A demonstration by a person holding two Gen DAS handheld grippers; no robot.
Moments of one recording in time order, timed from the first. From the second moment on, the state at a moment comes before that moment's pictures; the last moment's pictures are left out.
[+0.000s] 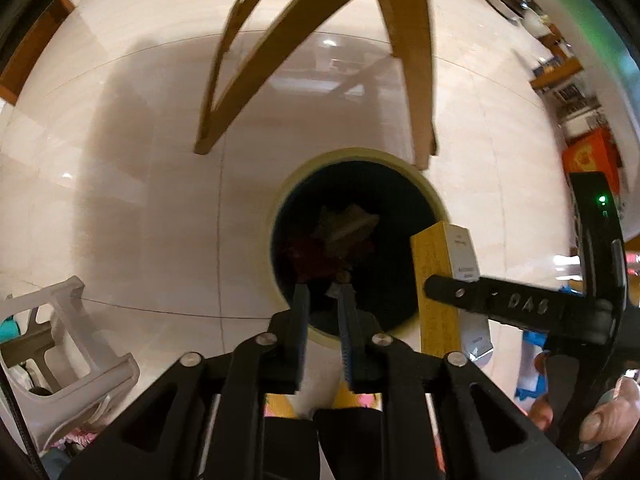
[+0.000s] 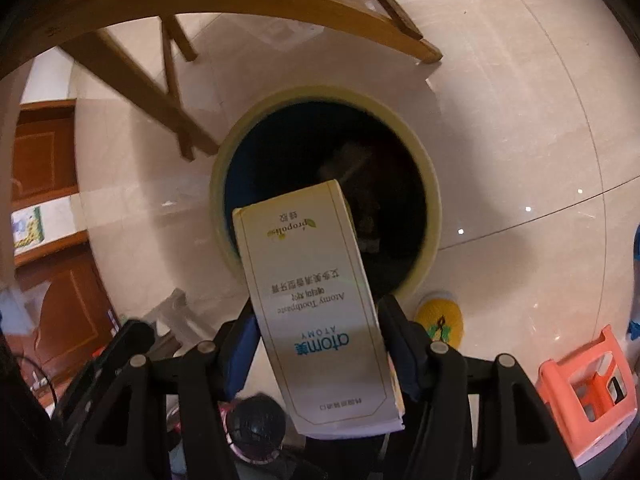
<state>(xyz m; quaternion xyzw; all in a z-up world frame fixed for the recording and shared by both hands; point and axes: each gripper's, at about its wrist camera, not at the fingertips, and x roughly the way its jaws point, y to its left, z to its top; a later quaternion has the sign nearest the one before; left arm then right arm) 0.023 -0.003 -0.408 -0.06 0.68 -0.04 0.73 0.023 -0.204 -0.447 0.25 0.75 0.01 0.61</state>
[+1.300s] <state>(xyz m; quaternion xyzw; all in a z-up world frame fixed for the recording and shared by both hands) -0.008 0.019 -0.172 -0.07 0.58 -0.01 0.81 -0.018 -0.195 -0.248 0.22 0.66 0.06 0.72</state>
